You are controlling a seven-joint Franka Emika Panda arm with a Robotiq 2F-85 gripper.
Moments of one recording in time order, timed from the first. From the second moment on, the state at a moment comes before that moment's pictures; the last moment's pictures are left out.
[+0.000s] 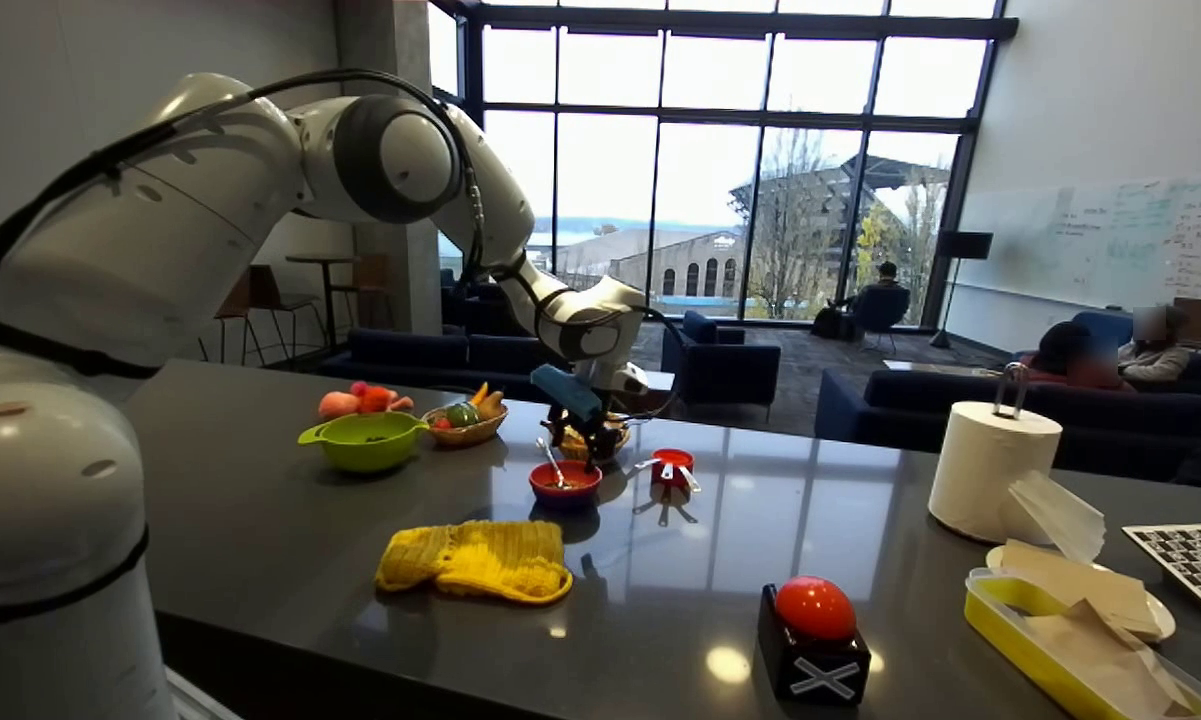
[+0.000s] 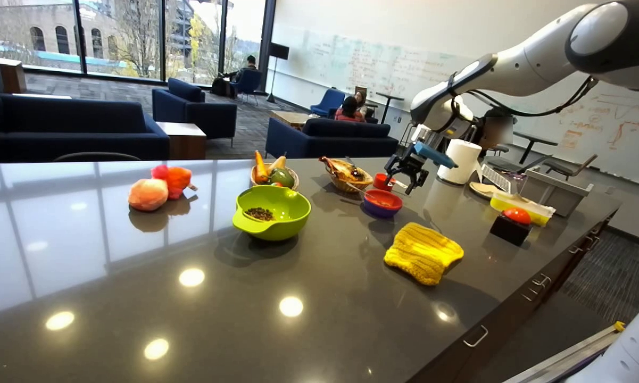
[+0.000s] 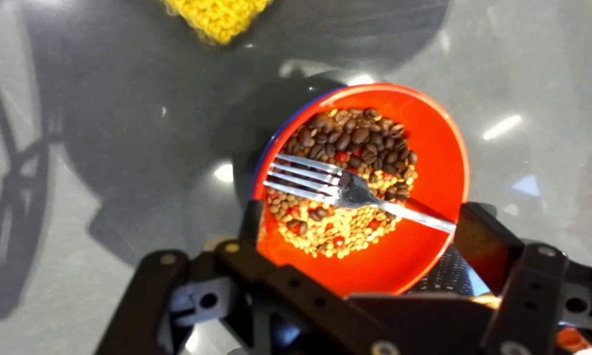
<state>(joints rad) -0.22 0.63 0.03 -1.66 0.31 2.23 -0.09</state>
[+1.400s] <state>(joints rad) -0.11 0.20 0.02 -1.93 0.11 1.85 -0.29</state>
